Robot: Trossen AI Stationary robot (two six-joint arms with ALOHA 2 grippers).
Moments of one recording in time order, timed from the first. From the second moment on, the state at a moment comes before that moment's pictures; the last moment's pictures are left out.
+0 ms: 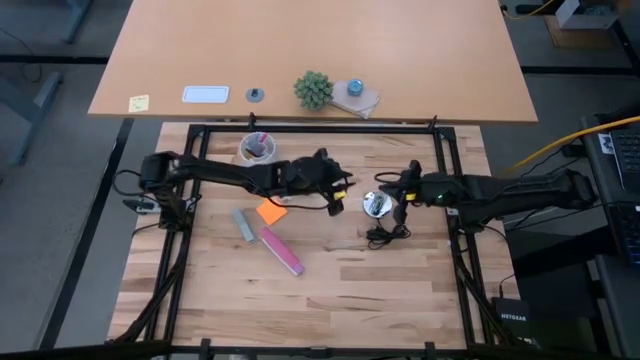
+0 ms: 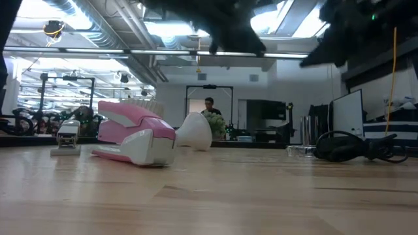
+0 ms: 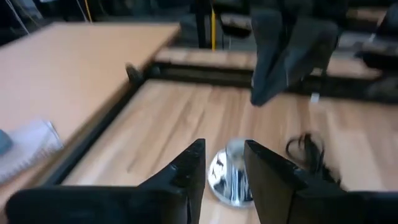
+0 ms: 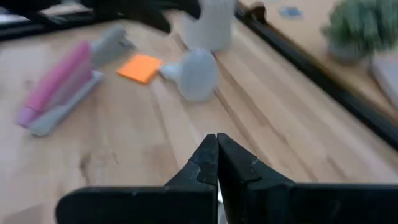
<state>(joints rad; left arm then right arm) 0.06 1.80 1.31 0.11 -0.26 0.00 0.02 0.78 0.52 -0.25 0.33 0.22</state>
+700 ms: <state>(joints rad) 0.06 1.24 1.31 -0.09 -0.26 0.03 0.02 0.62 0.91 -0.63 0.21 0.13</state>
